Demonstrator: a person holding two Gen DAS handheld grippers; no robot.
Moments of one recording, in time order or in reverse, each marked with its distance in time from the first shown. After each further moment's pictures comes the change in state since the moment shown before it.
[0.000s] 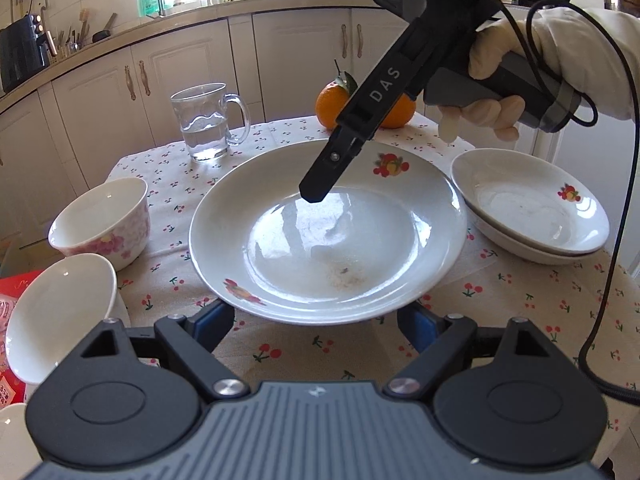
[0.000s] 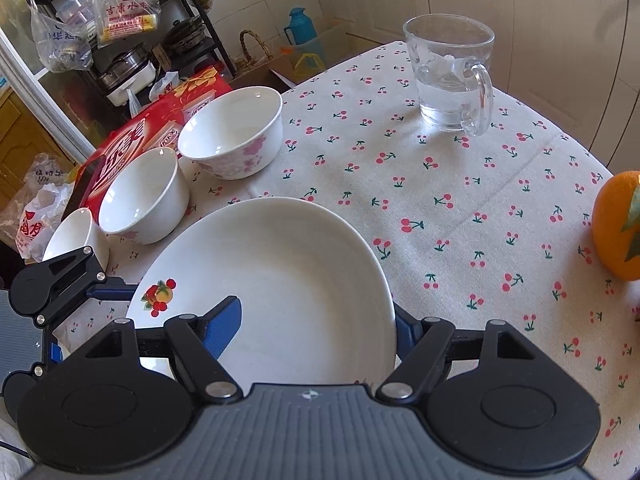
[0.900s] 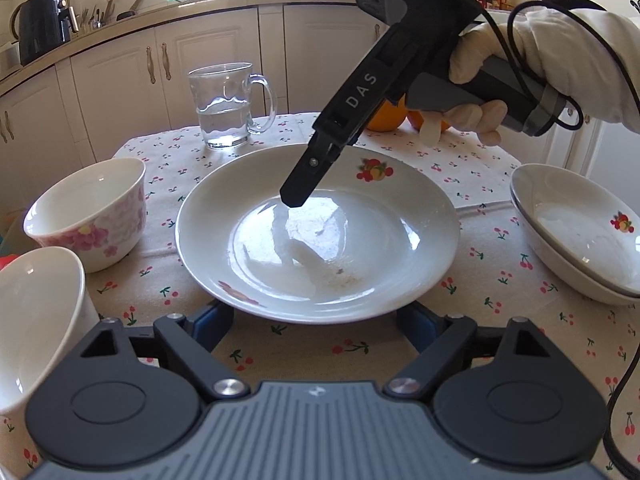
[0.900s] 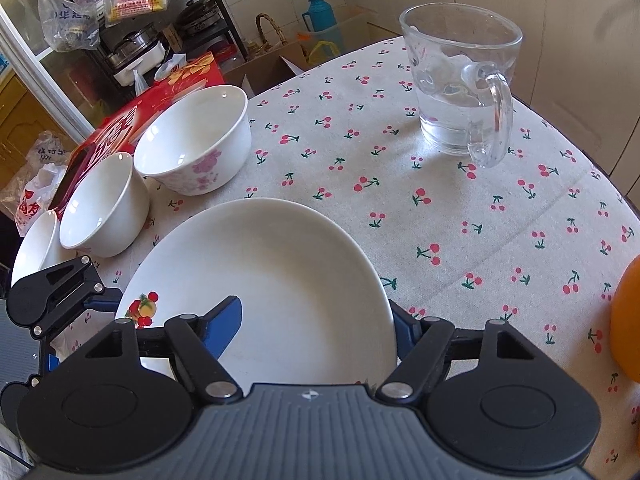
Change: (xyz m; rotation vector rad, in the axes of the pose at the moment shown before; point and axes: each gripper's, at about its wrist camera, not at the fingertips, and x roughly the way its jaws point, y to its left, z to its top) left arm 0.054 0.018 0.004 -0.093 -0.009 0.040; right arm 0.047 -0.039 0.043 -0.081 0.051 0.039
